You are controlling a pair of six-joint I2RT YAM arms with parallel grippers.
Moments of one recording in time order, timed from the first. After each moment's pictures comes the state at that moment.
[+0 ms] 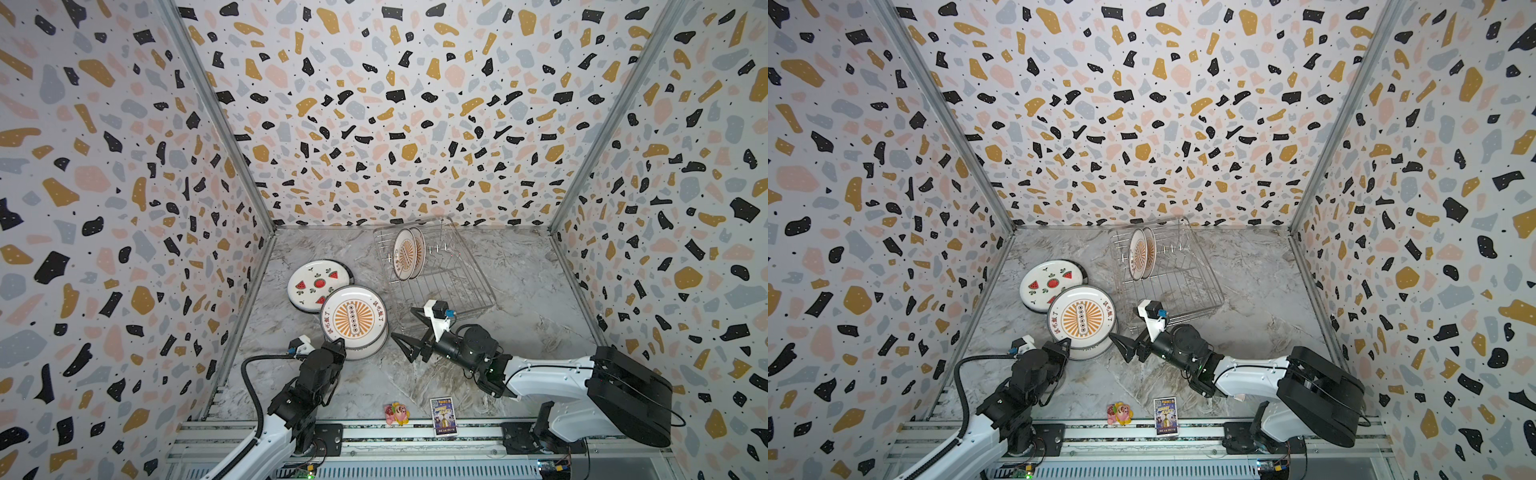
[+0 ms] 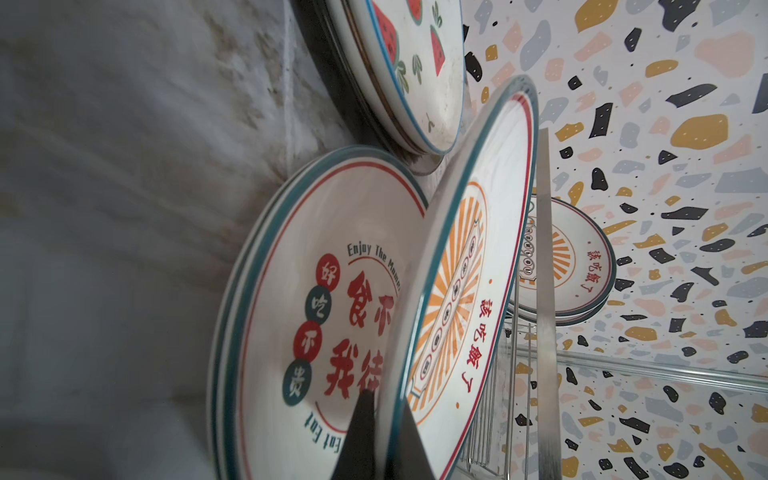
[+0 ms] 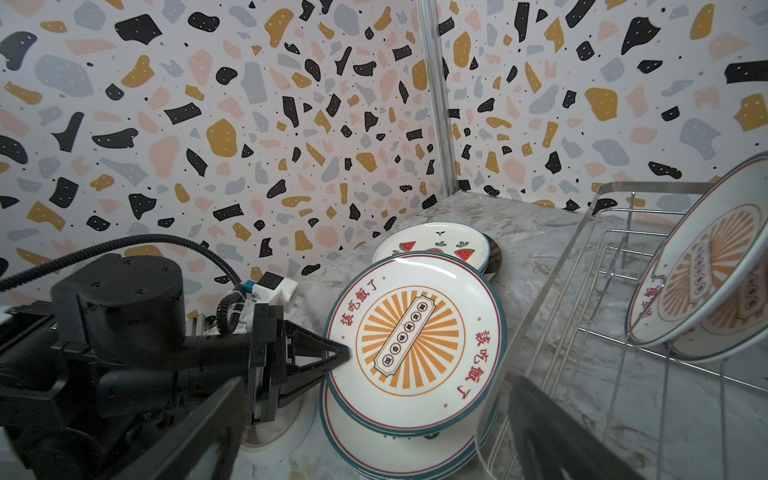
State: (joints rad) left arm -0.50 0.49 0.01 0.00 -0.24 -1.46; right arm 1.04 1.39 0.47 0.95 -0.04 0.25
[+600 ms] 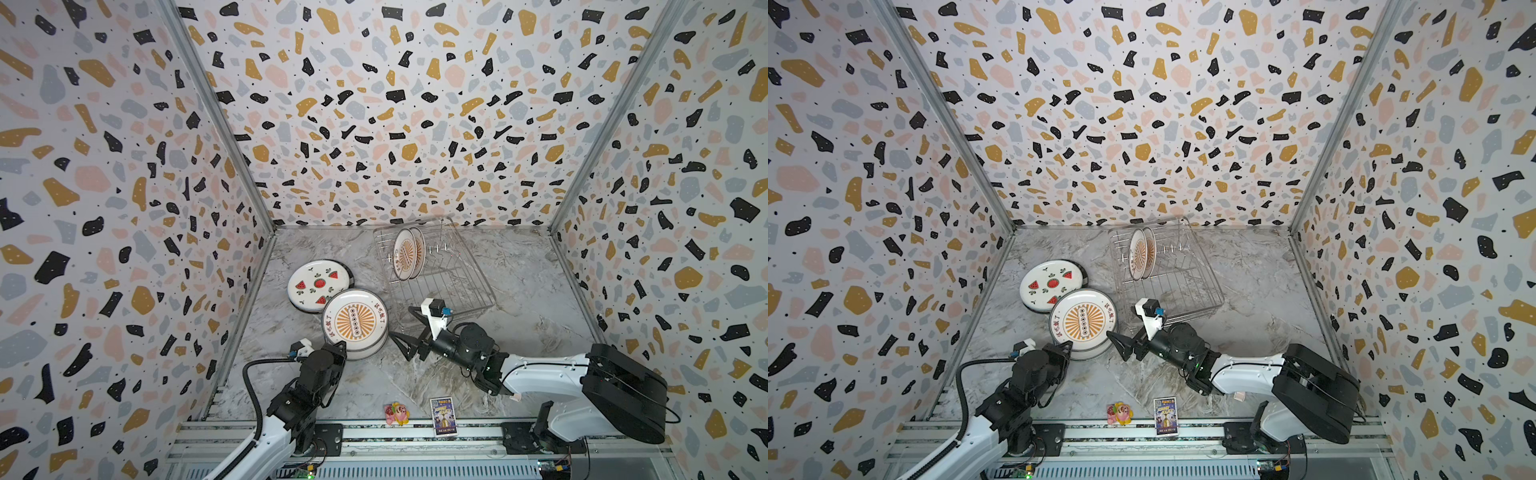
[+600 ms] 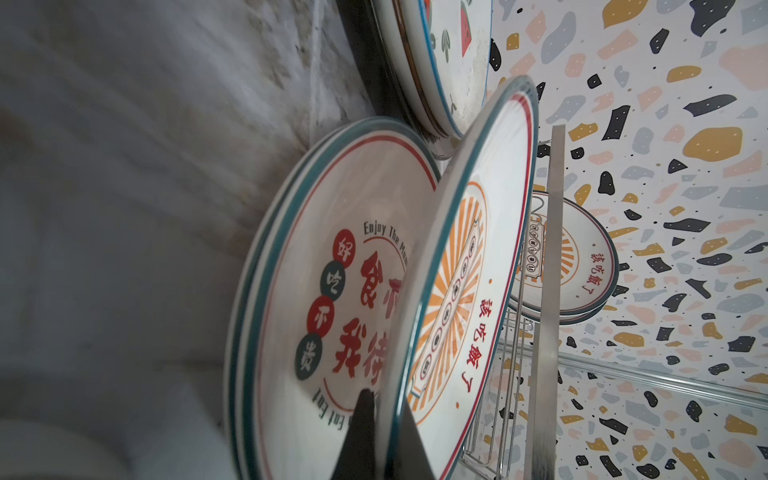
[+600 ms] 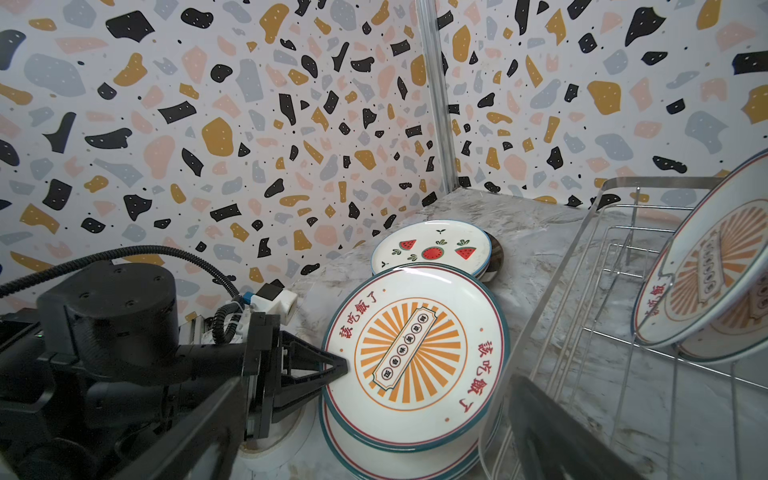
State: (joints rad) left arm -0.50 0.47 0.01 -0.06 -0.22 -1.54; right arm 1.04 1.41 0.49 0.94 -0.04 0.26
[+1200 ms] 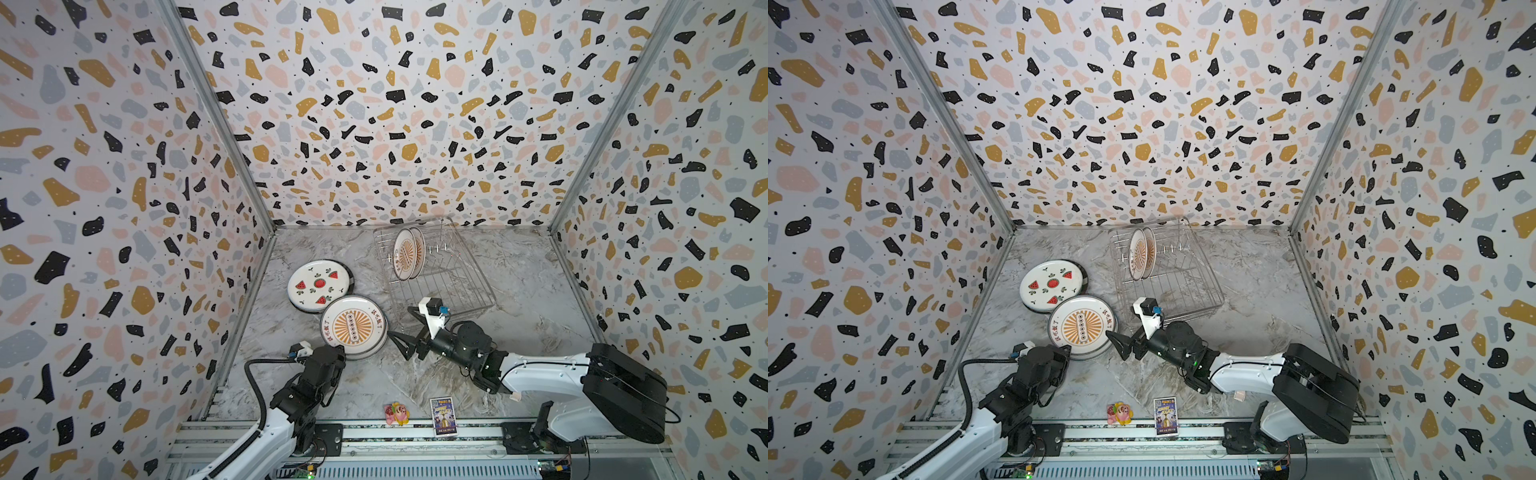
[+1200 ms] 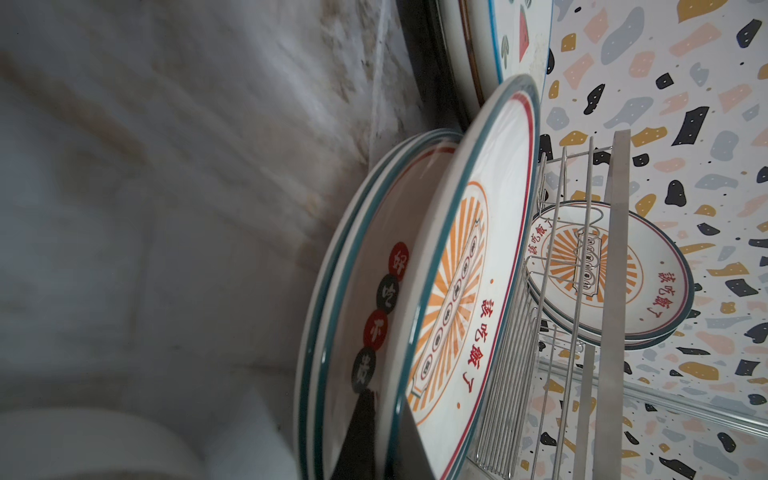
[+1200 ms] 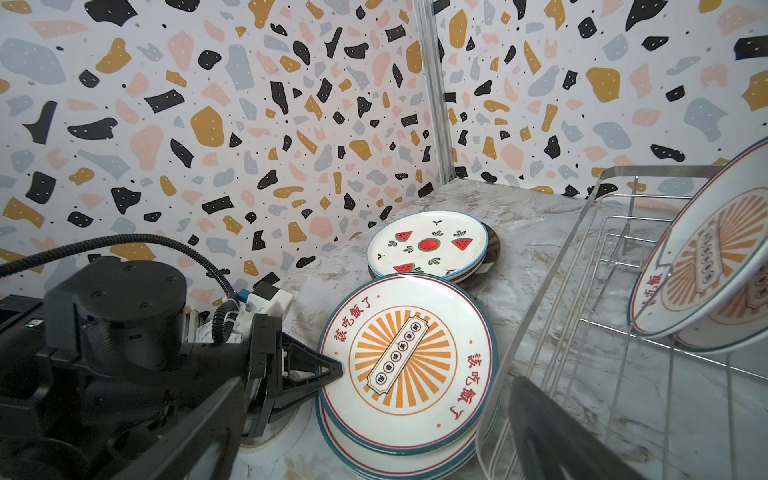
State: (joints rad) left arm -0.50 0.58 0.04 -0.10 -0.24 -1.54; right arm 1.04 1.42 0.52 0.88 -0.01 0.26
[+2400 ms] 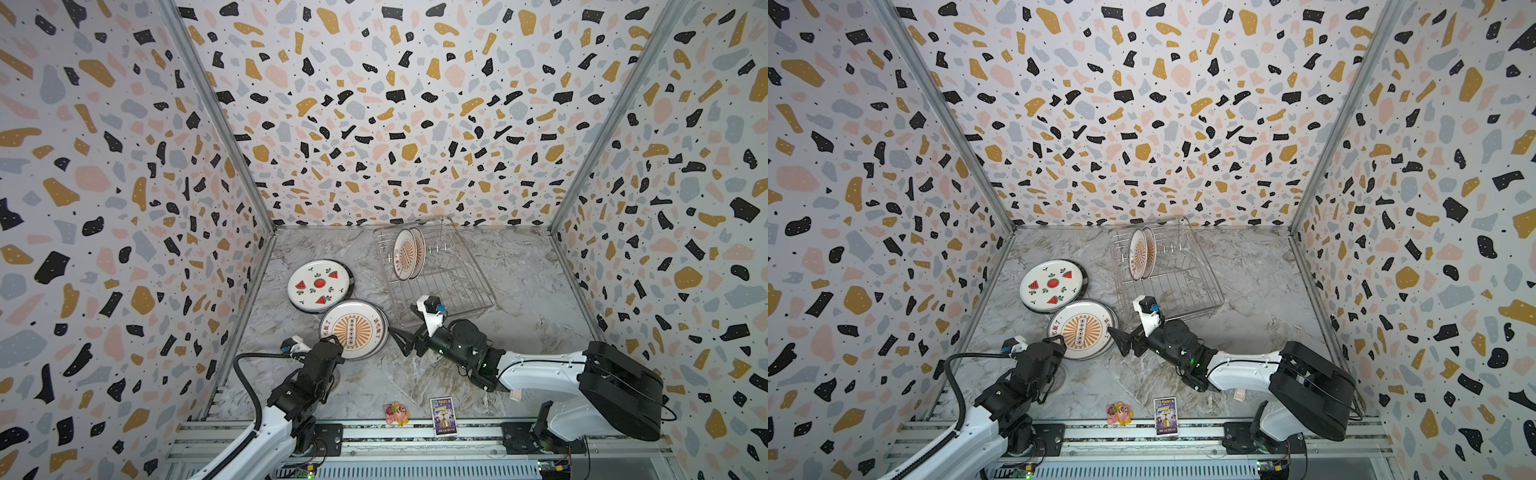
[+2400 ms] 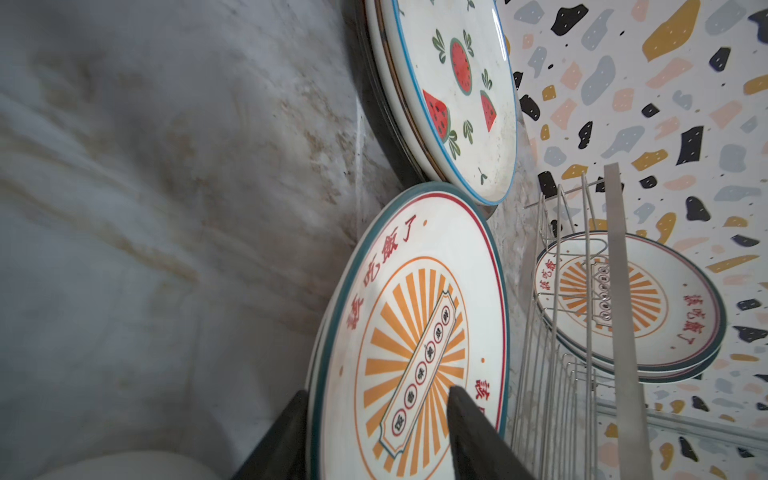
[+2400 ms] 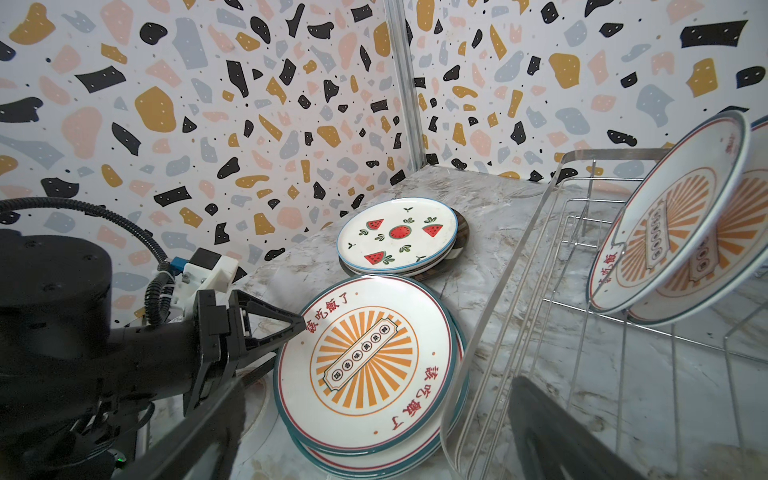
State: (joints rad) left arm -0.51 0.57 0.13 -0.23 -0.41 -1.40; right arm 1.04 1.44 0.54 0.83 0.06 0.25
